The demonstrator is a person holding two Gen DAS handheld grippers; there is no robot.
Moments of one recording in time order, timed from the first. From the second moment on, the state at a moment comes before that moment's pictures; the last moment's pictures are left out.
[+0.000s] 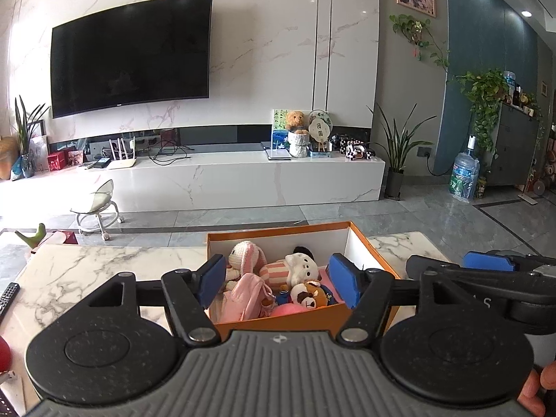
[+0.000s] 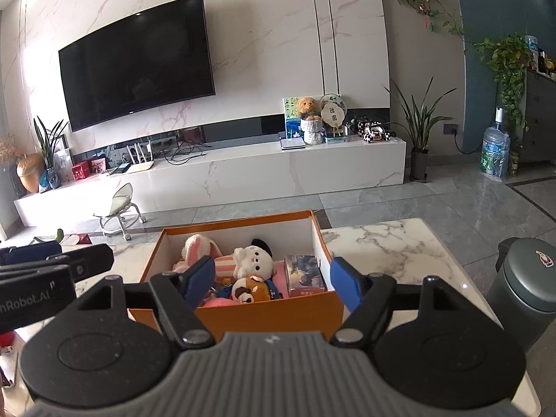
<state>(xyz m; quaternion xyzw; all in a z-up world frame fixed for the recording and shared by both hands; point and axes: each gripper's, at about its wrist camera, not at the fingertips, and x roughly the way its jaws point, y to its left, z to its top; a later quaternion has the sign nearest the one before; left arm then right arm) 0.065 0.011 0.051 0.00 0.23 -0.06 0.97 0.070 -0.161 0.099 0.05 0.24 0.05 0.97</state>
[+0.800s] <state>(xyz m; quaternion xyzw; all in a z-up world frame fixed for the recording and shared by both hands) 0.025 0.017 0.025 0.01 0.20 0.02 0.98 0.029 -0.146 0.073 0.05 0.21 0.01 0.98</state>
